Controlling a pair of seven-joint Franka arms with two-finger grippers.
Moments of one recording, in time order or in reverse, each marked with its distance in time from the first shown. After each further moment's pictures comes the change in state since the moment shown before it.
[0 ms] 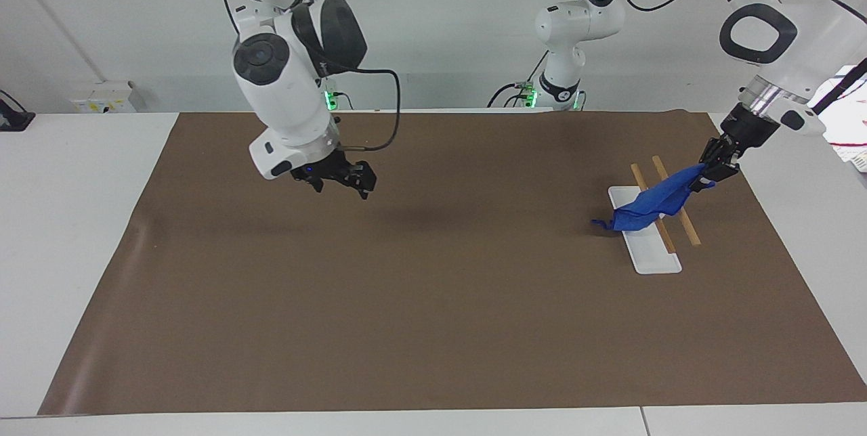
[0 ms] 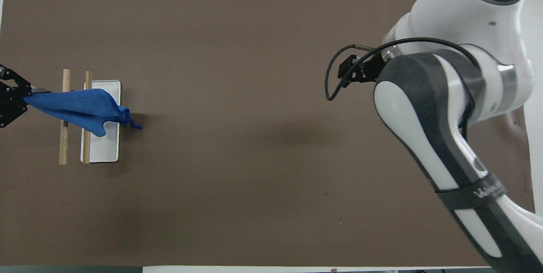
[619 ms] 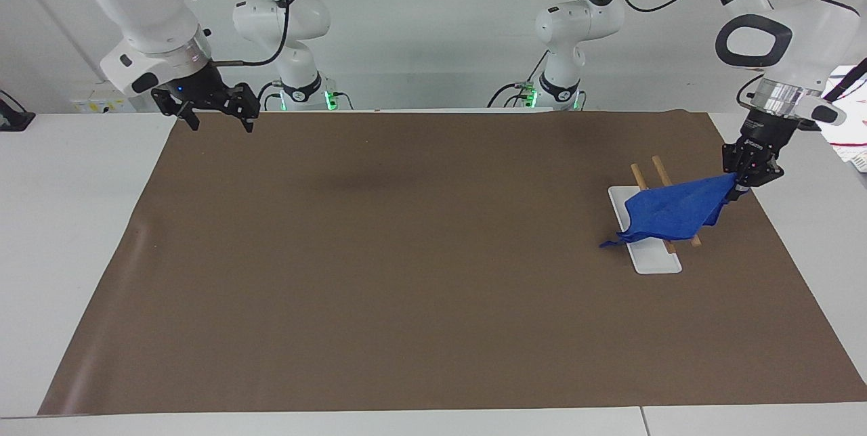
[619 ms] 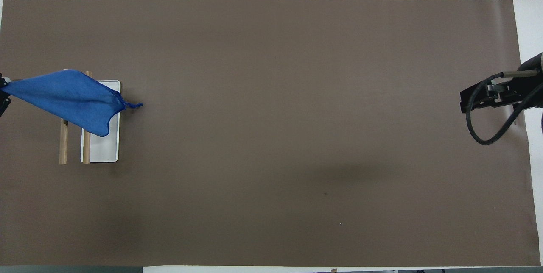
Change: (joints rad) left arm 0.021 -0.016 -0.004 -0.066 0.000 0.234 -0.292; right arm -0.172 -0.228 -0.023 -0.056 -0.165 -0.201 -0.384
